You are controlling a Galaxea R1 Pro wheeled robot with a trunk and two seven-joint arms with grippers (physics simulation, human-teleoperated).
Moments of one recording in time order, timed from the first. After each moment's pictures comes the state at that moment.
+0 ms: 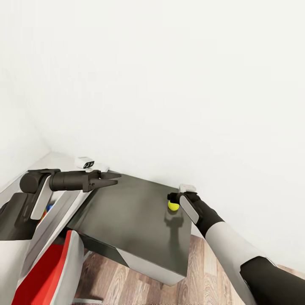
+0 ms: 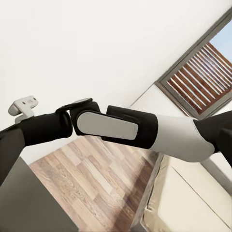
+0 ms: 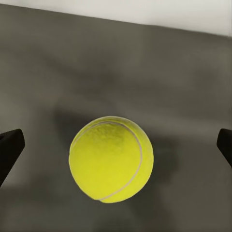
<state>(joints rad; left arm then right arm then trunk) -0.79 0.31 -0.05 -1.47 0.37 1.01 -1.38 -0.93 0.09 0.34 -0.61 -0.55 0.51 -0.34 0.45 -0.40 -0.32</state>
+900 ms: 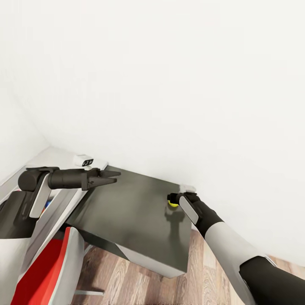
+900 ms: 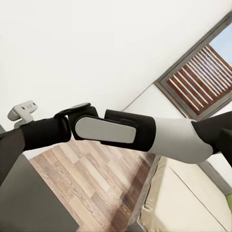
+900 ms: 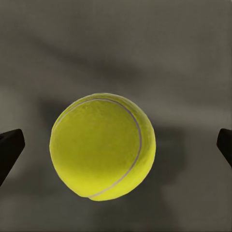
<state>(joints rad) -0.80 0.31 -0.04 -1.48 0.37 1.02 -1.38 -0.93 0.10 0.34 -0.60 -0.55 0.49 -0.33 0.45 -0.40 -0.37</state>
